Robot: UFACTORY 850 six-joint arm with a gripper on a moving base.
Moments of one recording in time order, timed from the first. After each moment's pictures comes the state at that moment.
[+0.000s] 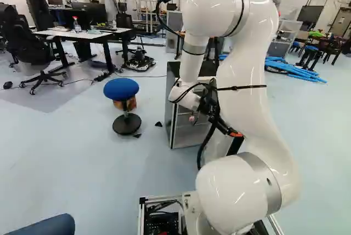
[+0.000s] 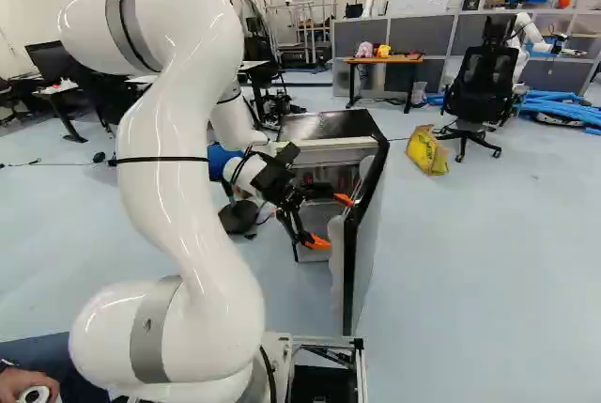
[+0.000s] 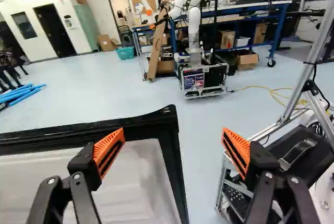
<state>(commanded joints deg) 6.4 -34.2 -44.7 123.7 82.2 0.0</state>
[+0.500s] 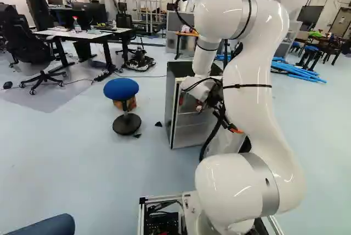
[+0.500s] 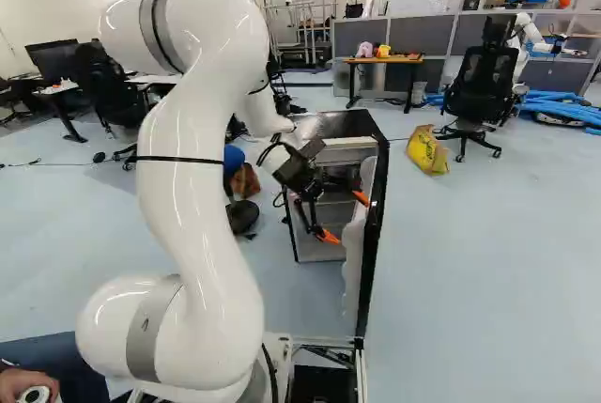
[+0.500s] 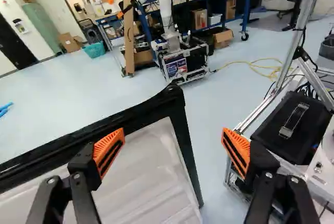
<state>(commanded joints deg) -2.7 -36.2 -53.6 126.4 79.9 0.0</state>
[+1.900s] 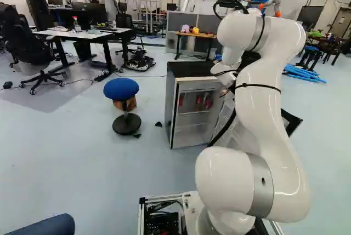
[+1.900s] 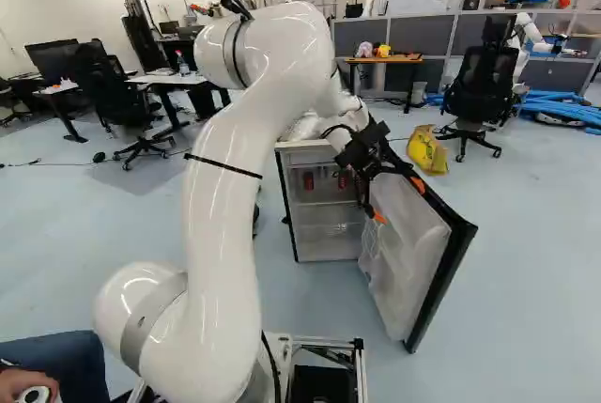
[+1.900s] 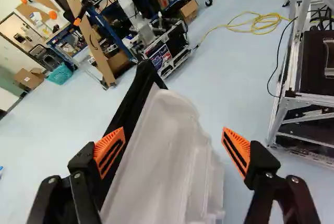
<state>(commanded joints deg) -21.1 -45.0 -77.4 125.2 77.9 0.0</state>
